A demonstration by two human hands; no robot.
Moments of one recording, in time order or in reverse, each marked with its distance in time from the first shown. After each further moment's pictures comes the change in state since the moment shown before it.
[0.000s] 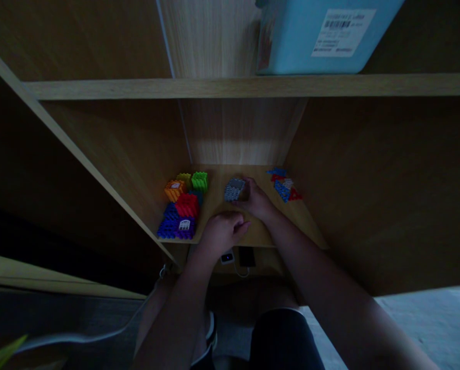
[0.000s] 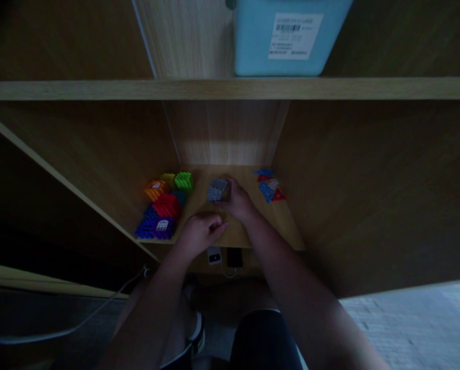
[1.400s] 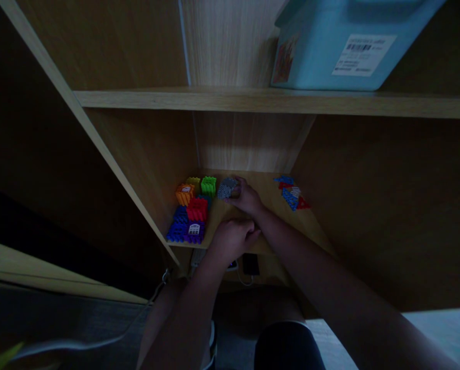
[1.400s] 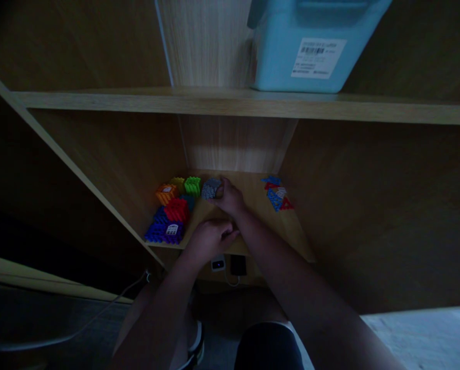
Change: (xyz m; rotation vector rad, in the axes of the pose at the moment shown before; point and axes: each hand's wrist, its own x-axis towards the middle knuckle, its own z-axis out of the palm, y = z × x) left_hand 0.001 0.000 0.004 0.093 -0.027 0.013; right_hand 0.044 -0.026 0.044 -0.152 -0.033 0.008
